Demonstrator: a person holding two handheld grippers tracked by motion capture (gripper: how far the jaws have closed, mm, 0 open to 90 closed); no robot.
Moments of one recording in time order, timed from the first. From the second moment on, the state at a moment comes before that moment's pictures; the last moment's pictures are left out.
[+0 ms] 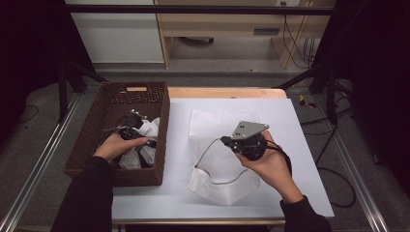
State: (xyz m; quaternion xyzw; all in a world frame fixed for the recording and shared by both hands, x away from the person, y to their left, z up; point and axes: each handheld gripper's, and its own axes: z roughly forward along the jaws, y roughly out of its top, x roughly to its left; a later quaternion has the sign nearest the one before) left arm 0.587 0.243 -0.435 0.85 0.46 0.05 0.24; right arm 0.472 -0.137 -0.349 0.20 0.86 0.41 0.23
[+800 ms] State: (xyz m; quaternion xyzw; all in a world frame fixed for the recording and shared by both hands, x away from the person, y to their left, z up) left arm 0.581 0.236 -0.420 0.87 0.45 0.11 0.17; right arm 0.472 -0.133 -0.351 0.20 0.86 0.41 0.23
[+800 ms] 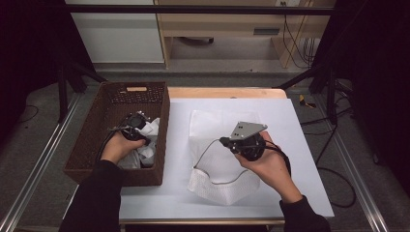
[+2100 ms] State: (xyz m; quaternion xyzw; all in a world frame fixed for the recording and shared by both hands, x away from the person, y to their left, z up) left arm 0.560 0.270 -0.352 0.84 0.46 0.18 0.20; right arm 0.474 -0.134 -0.354 0.20 0.87 0.41 0.22
